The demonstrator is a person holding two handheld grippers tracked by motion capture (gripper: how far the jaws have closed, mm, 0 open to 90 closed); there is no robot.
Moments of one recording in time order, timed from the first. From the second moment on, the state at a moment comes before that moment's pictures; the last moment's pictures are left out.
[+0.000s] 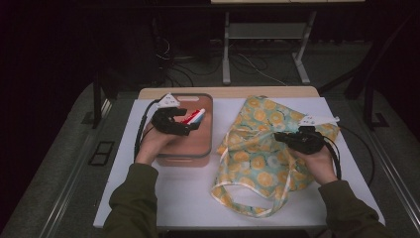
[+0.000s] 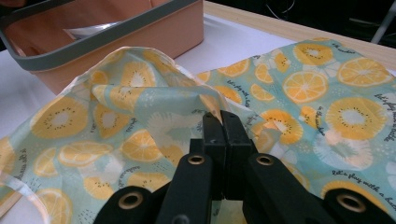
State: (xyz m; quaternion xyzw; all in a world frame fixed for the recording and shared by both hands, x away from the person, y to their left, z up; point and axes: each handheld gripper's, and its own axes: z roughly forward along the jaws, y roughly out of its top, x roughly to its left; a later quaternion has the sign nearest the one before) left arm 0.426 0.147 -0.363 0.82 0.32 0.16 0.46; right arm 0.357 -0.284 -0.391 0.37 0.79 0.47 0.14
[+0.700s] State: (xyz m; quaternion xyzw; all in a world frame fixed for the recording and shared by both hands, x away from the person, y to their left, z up) left arm 0.477 0.131 -0.420 0.85 0.42 0.12 0.29; right arm 0.354 -0.283 -0.392 0.37 0.79 0.48 0.13
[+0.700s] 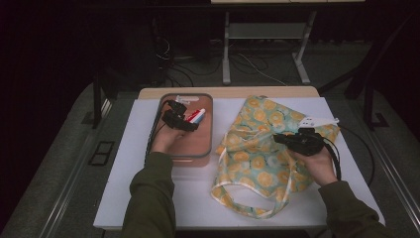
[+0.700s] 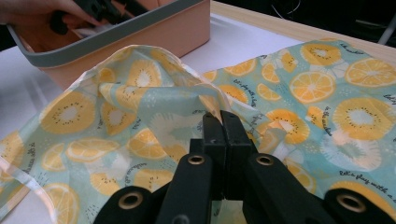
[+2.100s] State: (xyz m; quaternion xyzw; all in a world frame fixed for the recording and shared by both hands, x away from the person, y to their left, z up) left arm 0.446 0.139 -0.352 0.84 0.41 0.09 0.34; right arm 0.354 -0.283 -0.391 0.37 0.79 0.47 0.14
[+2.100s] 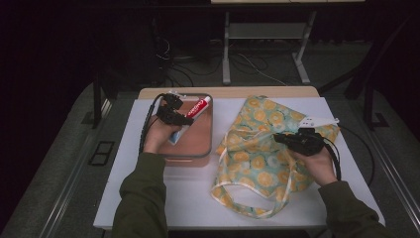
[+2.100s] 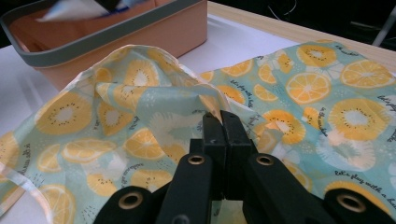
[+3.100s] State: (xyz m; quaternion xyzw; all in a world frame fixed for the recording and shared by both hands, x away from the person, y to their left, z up) left arm 0.324 0.013 -0.364 0.90 0.22 0.03 0.37; right arm 0.353 -0.285 -0.390 0.37 0.79 0.47 0.15
